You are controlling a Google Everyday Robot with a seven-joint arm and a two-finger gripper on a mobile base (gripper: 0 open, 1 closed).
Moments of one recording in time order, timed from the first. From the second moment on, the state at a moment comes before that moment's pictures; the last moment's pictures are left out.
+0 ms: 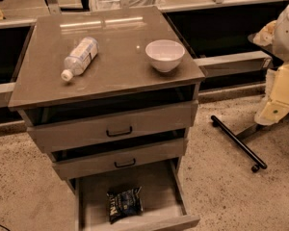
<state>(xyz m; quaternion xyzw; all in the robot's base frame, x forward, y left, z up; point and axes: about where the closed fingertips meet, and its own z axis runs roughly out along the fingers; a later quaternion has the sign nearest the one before) 0.438 -0.217 0.976 -0.60 0.78 -0.03 0.16</state>
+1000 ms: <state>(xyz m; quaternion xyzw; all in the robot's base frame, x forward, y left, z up) 0.439 -0.176 0.830 -0.62 0.76 0.09 0.18</state>
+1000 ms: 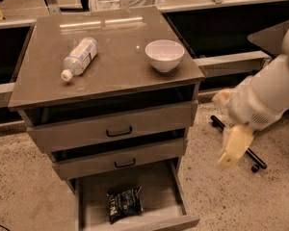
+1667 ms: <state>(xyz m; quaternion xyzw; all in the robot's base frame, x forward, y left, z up) 0.447 -0.151 0.770 -0.68 0.69 0.11 0.22</state>
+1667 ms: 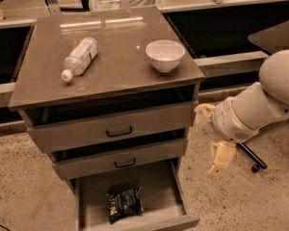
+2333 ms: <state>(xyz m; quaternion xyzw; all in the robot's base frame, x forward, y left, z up) 0.439 -0.015 0.696 -0.71 0.59 0.25 0.30</state>
